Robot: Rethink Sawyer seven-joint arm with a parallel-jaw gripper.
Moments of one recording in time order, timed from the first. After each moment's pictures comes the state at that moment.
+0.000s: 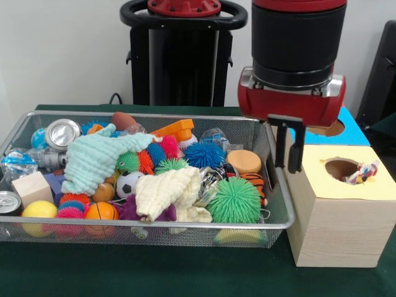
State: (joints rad) arm -0.18 -0.45 0.09 0.95 0.01 1.07 2.01
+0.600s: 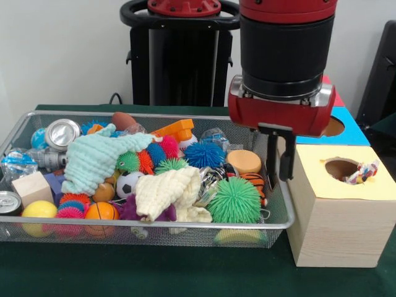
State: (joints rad) arm -0.19 -0.43 0.09 0.93 0.01 1.07 2.01
